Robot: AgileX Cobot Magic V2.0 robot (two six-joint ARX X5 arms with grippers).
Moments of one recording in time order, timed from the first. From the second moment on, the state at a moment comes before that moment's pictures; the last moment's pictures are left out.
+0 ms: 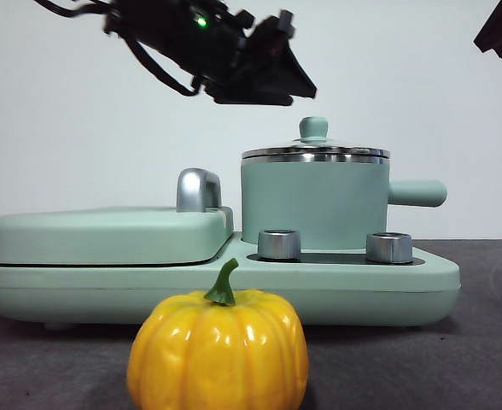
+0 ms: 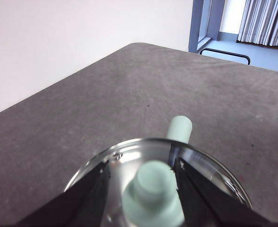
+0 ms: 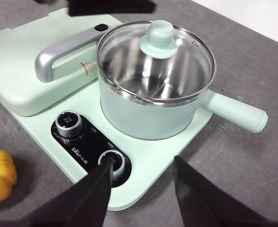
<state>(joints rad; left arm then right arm) -0.62 1.68 1.18 0.27 0.34 0.14 0.33 0.65 0.72 -0.57 -0.29 -0.25</state>
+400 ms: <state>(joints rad) -0.65 1.76 1.23 0.27 0.34 0.14 0.33 0.65 0.72 -0.57 -0.29 -0.25</state>
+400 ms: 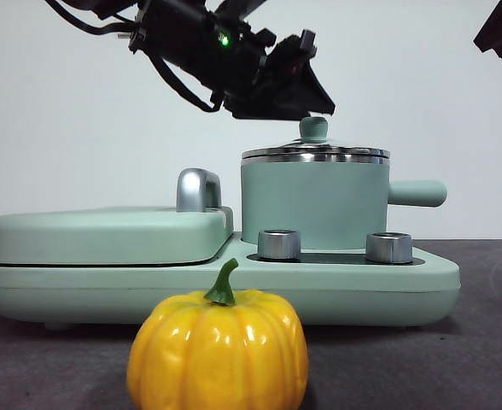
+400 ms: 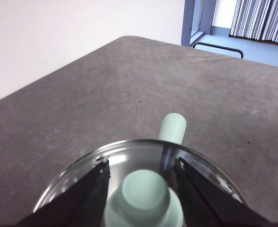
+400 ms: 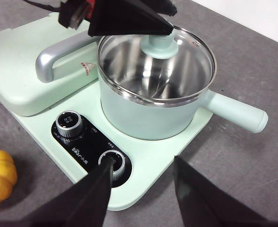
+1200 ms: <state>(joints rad) -0.65 1.80 1.23 0.27 0.32 0.15 0.33 0.65 0.72 -0.57 -0.29 -0.23</state>
